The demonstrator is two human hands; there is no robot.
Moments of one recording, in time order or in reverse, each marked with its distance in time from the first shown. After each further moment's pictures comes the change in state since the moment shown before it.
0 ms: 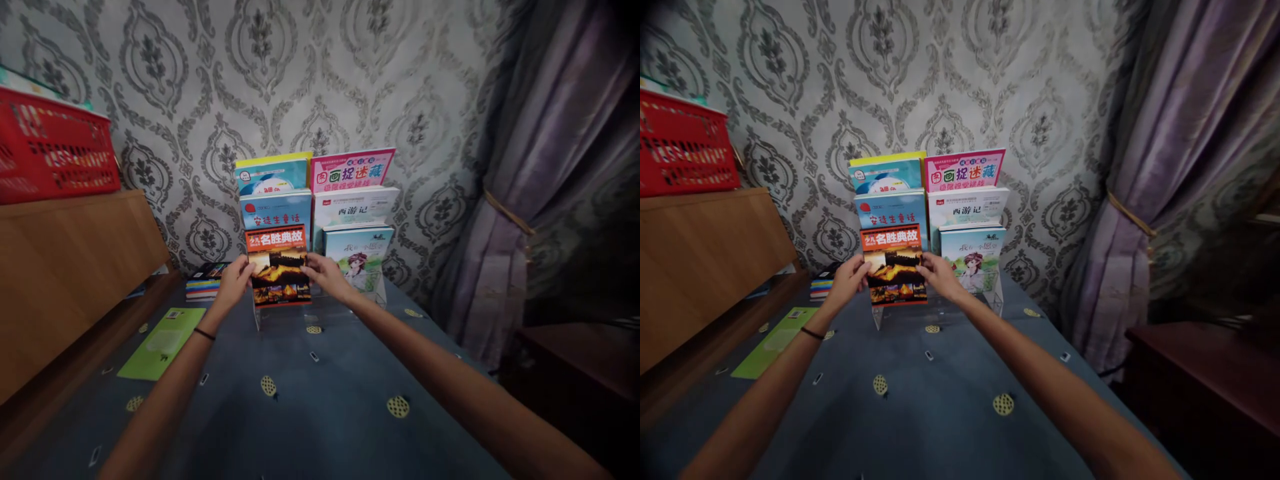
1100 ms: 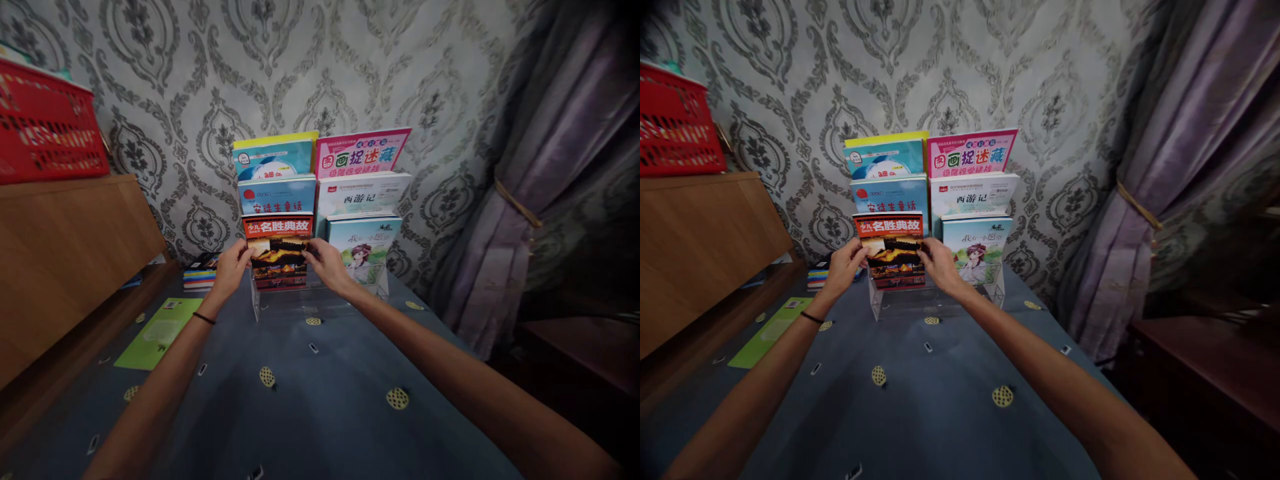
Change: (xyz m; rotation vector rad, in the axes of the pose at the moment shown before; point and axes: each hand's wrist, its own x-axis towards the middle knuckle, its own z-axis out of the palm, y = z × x) left_hand 0.011 -0.006 -0.001 0.083 0.080 0.091; right_hand 0.009 0.006 0.003 -0.466 0.261 -0.189
